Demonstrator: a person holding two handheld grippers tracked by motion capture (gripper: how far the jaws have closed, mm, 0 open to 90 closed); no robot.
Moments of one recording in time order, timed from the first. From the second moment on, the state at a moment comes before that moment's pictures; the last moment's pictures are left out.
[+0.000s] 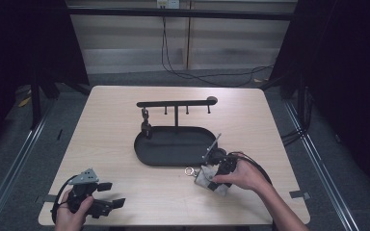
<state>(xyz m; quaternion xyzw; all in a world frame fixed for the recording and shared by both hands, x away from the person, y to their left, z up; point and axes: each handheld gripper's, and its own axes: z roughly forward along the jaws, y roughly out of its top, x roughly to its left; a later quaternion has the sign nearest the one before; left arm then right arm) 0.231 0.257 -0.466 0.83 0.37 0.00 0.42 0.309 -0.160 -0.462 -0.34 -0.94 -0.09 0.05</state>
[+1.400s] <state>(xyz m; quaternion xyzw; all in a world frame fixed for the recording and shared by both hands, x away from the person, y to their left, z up) 0.231 0.257 -0.467 0.84 0.36 0.00 0.41 0.315 -0.149 -0.465 -0.34 -0.94 -0.04 0.07</state>
